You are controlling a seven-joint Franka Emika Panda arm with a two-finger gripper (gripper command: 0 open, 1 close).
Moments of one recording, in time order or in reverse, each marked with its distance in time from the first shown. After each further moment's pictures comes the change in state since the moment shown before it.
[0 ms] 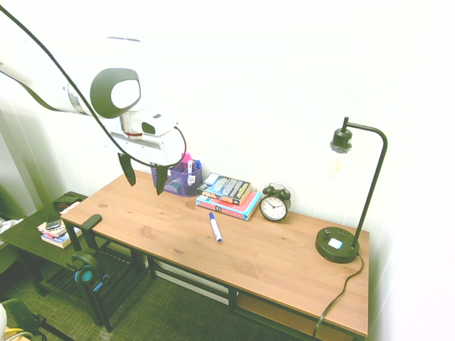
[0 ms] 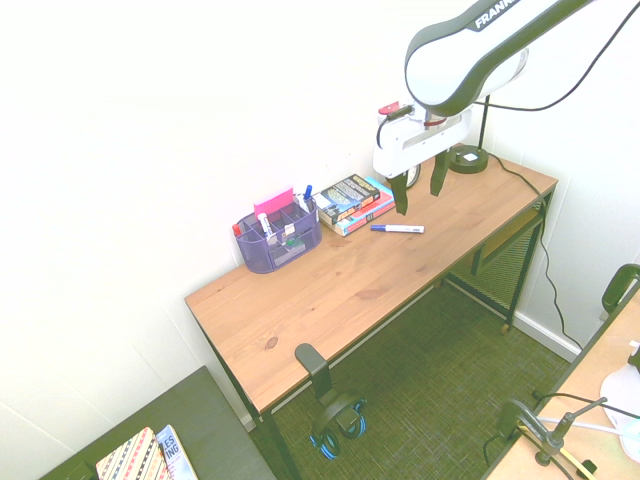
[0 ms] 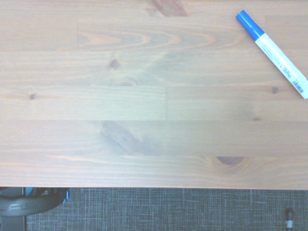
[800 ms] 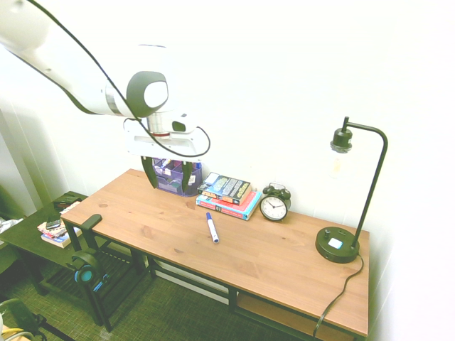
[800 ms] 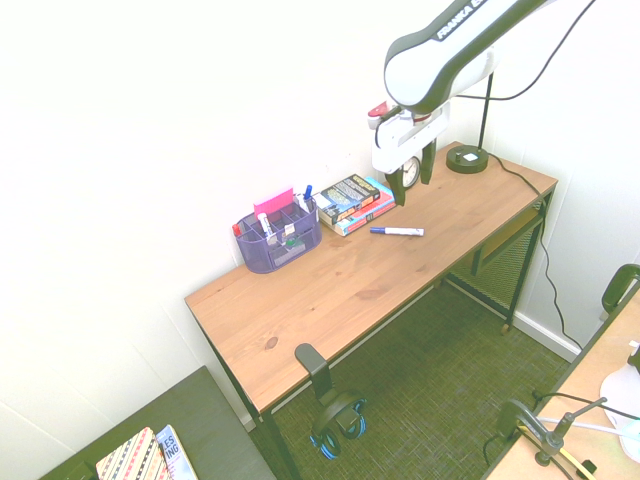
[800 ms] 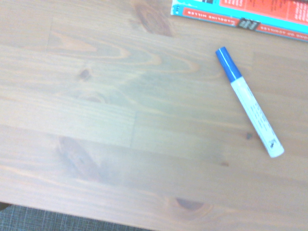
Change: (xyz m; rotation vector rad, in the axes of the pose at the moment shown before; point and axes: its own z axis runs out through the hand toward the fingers) arm 0.081 -0.034 0.031 -0.069 0.001 -0.192
